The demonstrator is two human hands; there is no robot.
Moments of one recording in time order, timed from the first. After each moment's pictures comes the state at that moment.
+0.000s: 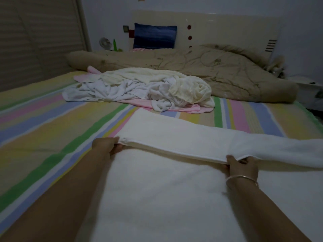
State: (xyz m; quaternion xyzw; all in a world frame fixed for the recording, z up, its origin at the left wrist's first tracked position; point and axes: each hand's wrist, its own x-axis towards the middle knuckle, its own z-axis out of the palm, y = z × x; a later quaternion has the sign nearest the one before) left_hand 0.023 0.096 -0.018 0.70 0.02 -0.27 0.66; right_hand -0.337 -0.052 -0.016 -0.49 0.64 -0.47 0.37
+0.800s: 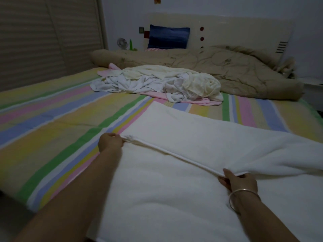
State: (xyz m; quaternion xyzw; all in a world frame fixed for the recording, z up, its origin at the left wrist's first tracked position) left_hand -0.014 0.217 -0.034 0.81 0.00 -0.11 0.57; right_hand -0.379 0.083 -0.039 -0.42 0.57 -0.44 0.56
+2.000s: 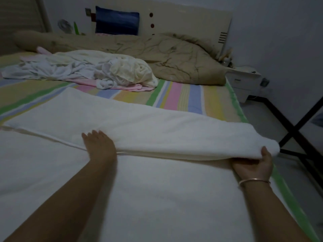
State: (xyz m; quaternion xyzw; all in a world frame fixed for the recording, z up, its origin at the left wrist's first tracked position) left_hand -0.301 0.068 -0.057 0.93 -0.35 0.08 -0.01; right_hand -0.696 -0.080 -0.002 -0.13 0.24 -0.62 0.73
